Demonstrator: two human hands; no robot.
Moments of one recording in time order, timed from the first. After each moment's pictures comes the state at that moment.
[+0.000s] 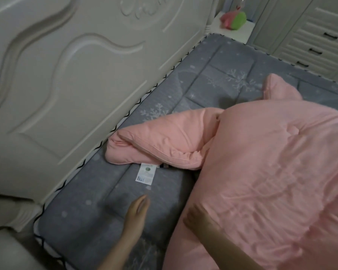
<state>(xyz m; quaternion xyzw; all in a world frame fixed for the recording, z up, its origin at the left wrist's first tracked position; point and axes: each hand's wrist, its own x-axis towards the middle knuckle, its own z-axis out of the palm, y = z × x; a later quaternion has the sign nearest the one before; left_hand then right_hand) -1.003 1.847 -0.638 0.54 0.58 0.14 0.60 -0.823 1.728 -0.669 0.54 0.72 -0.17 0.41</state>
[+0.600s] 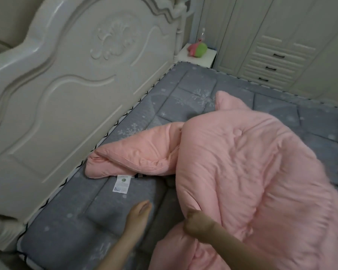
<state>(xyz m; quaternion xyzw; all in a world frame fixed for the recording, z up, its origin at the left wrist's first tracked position) -0.938 1.762 -0.561 0.64 0.51 0.11 0.57 -0.764 1.630 -0.562 0.60 0.73 -0.14 0.30</state>
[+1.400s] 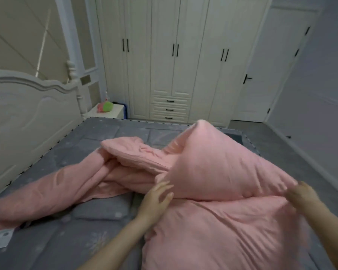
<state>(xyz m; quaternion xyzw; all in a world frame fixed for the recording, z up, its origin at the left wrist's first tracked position) -0.689 1.303 -0.329 0.87 0.07 0.17 0.45 -0.512 0.936 -0.238 0.89 0.32 0.03 0.33</state>
